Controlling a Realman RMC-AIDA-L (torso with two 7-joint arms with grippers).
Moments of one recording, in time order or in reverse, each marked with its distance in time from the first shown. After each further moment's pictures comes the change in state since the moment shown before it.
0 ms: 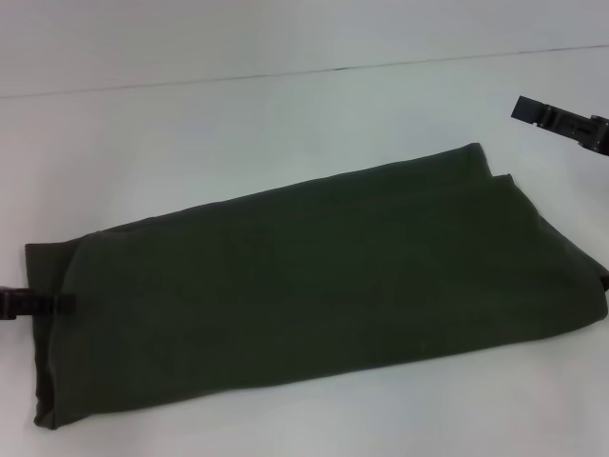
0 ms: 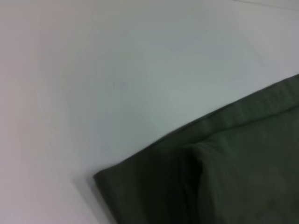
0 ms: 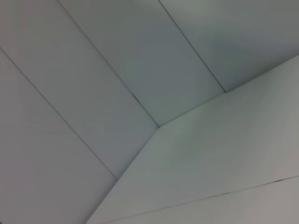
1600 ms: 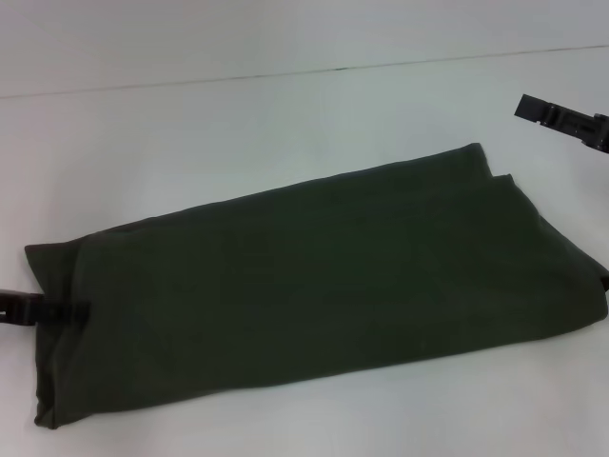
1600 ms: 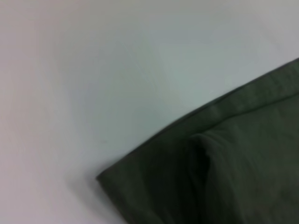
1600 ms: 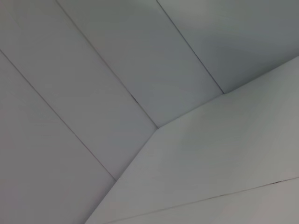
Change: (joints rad) left arm -0.031 0.001 0.055 0.075 0.027 -0.077 0.009; right arm -0.001 -0.005 0.001 0.000 0.001 0.001 0.000
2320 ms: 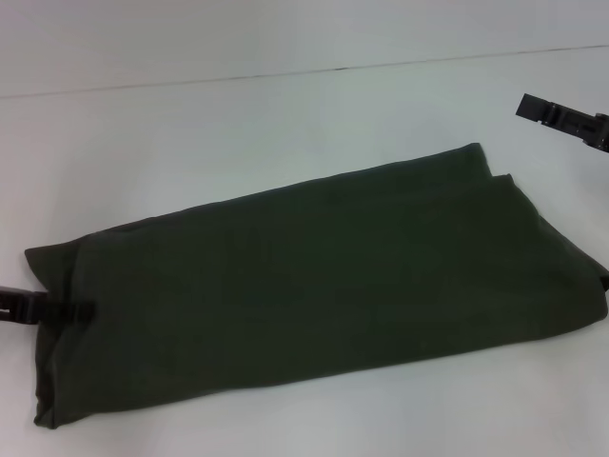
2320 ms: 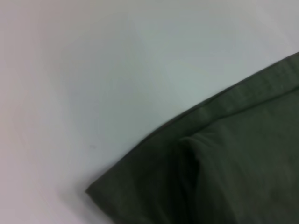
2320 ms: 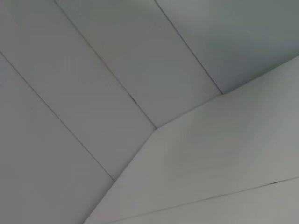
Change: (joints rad) left arm -0.009 0.000 0.002 -0.005 -0.001 0.018 0.005; right arm -0.001 -0.002 0.000 0.000 0.000 0.003 0.000
